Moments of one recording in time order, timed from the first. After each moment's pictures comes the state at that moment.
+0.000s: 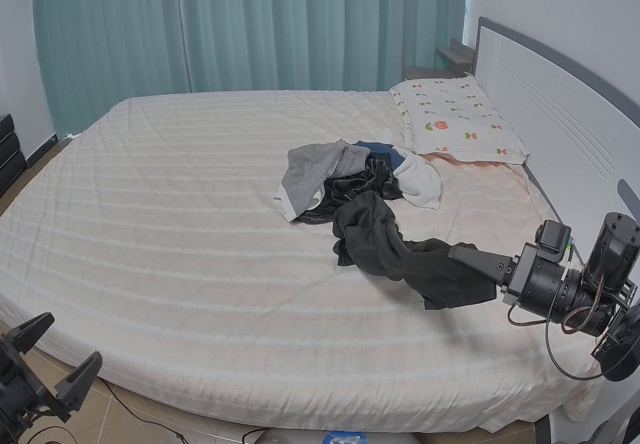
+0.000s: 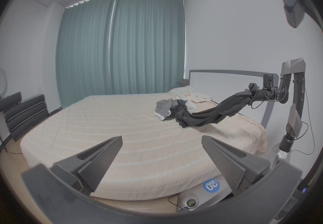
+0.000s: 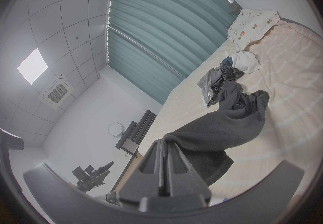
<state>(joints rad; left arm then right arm) -0.10 0.50 -0.19 -0.16 -0.18 0.04 0.46 1.62 -0.27 -1.32 0.37 0.83</state>
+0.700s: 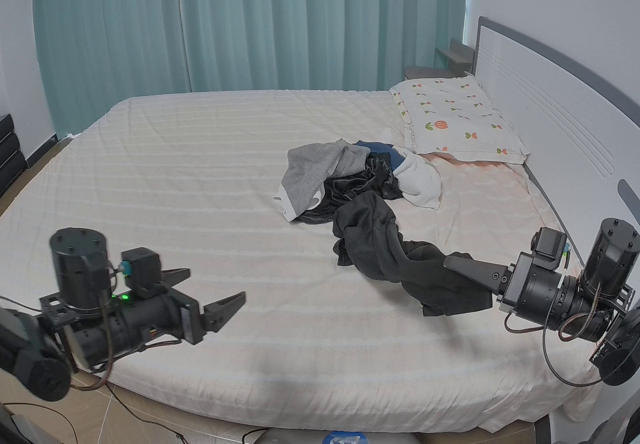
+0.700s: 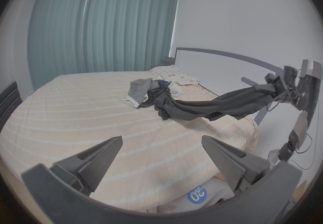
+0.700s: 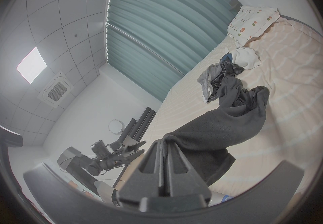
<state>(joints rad) -0.45 1.51 -0.34 -0.81 -0.05 -0.08 0.48 1.62 -0.26 -1.32 0.36 0.83</state>
